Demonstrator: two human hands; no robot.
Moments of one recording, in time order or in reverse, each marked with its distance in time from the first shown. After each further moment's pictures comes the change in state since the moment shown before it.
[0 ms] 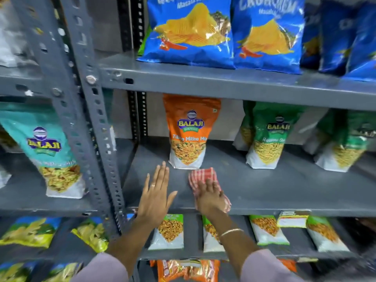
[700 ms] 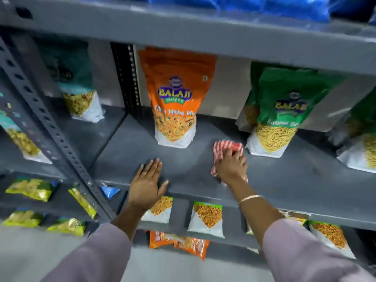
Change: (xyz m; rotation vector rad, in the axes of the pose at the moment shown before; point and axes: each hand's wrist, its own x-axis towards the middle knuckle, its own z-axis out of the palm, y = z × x) left_hand 0.001 0.054 0.056 -0.071 -0.283 -0.154; right_hand 0.079 0.106 -0.045 0.047 0.123 0.105
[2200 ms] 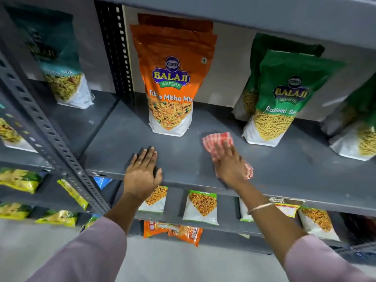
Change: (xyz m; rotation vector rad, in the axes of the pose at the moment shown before) left_hand -0.003 0.005 0.004 0.035 0.085 -0.036; right_hand -0.012 0.029 0.007 -0.103 -0.091 -0.350
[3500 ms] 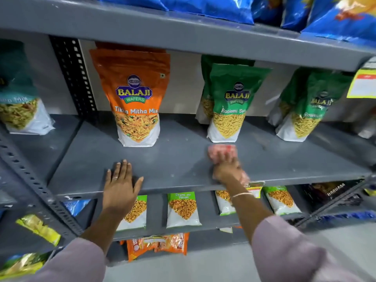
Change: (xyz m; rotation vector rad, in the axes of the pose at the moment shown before) left_hand -0.003 0.002 -0.001 -0.009 -0.014 0.056; right_hand -0.034 0.046 -0.007 -0.031 -0.031 0.552
